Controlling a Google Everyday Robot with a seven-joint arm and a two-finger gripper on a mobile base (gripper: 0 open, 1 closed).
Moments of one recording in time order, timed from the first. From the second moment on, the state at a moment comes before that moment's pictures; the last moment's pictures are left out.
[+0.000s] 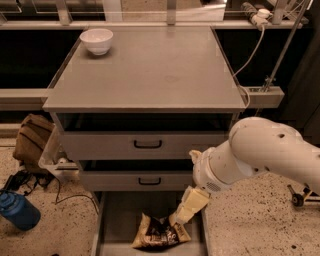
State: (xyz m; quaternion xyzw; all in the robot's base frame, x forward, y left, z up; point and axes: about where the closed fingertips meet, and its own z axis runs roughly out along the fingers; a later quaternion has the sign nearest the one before) arm 0.433 -0.075 0.712 -0.58 0.77 0.13 0.23
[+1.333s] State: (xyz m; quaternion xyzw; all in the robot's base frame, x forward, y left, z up) arm 0.406 0.030 0.515 -0.57 0.75 0.24 0.22
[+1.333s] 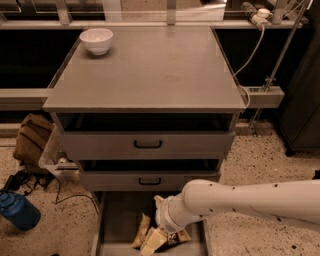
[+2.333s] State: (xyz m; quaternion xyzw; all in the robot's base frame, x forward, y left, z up) arm 0.422 0.019 0.439 -0.53 0.77 0.23 0.27
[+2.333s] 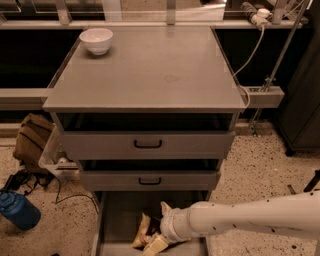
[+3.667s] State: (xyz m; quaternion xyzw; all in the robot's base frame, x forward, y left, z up) arm 0.449 0.010 0.382 -0.48 0.79 0.20 0.33
